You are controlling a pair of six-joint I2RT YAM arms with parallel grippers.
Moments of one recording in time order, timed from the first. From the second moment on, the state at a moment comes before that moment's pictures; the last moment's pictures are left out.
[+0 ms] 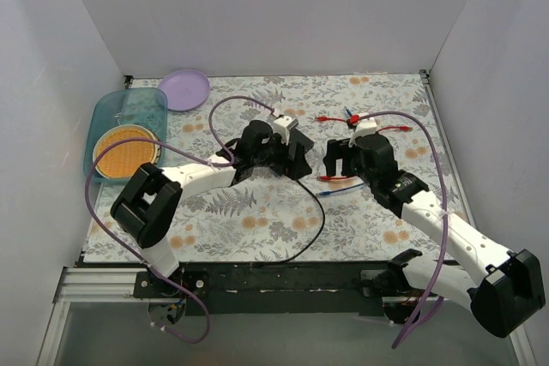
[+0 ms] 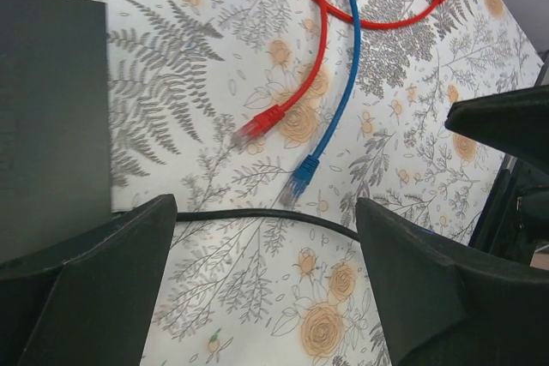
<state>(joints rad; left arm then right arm) -0.69 1.68 1.00 0.20 0.39 -0.31 0.59 1.03 0.73 -0.18 0.17 0.21</state>
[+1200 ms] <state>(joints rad) -1.06 2.03 1.15 0.30 -0.13 -0.13 0.36 0.86 0.72 -0.30 0.09 0.28</state>
